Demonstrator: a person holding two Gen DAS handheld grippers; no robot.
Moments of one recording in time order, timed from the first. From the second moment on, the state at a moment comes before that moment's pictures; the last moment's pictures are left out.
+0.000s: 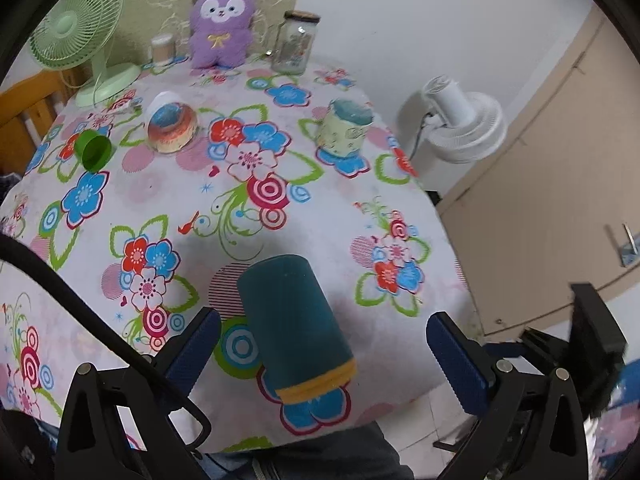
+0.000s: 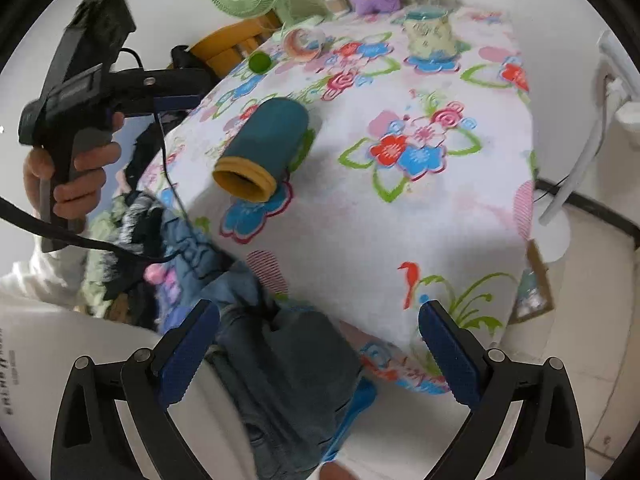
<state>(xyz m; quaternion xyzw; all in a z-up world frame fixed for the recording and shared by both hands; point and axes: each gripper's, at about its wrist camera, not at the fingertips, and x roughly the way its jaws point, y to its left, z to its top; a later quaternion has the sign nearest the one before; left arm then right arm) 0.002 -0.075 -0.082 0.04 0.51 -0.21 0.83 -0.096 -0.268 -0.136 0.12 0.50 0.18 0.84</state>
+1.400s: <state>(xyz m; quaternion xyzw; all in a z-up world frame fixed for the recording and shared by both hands) 0.062 -0.100 -0.171 0.07 0.62 -0.14 0.77 -0.113 -0.249 -0.149 0.14 0.43 0.22 0.87</state>
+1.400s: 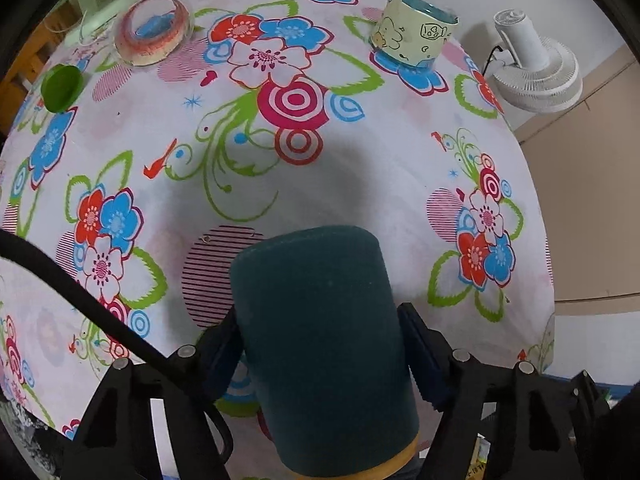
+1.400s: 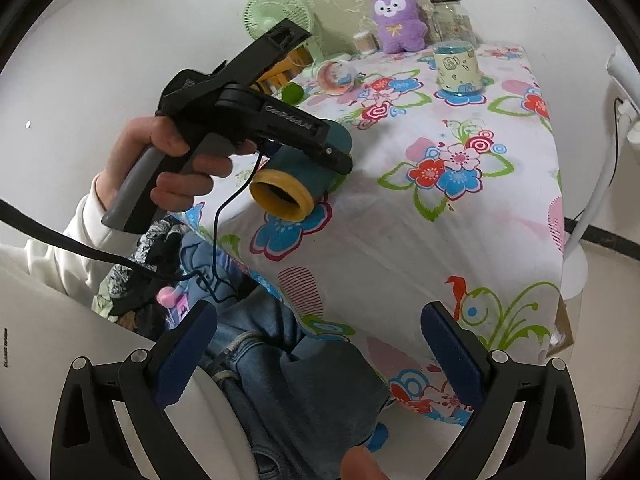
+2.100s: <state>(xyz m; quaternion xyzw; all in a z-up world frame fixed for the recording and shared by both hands) 0.040 -0.078 -0.102 0.06 0.49 -0.15 0.86 -0.103 -0.241 -0.141 0.13 0.42 0.23 0.87</state>
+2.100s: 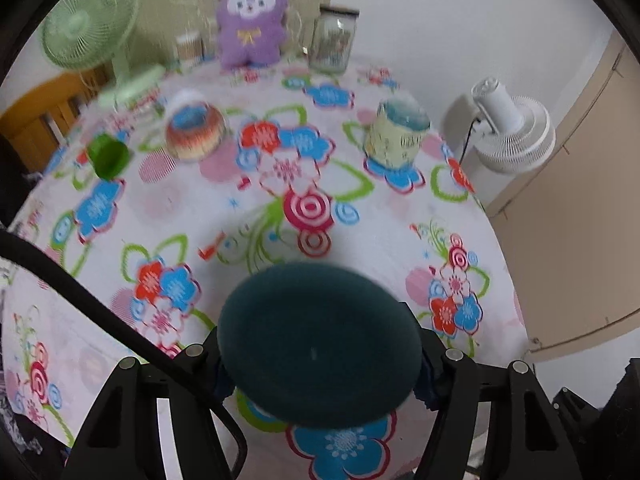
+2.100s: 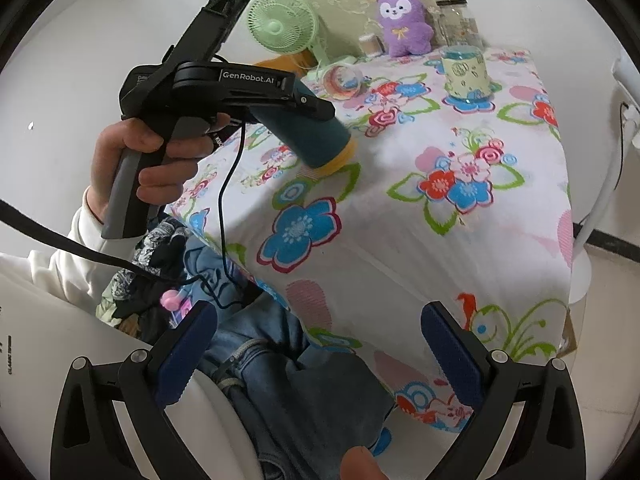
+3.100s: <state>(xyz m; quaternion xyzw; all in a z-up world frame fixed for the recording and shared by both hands) 0.031 -0.070 -0.106 0.07 0.45 -0.12 0.88 -0.080 -0.215 -0.122 0.08 0.35 0.23 0.90</state>
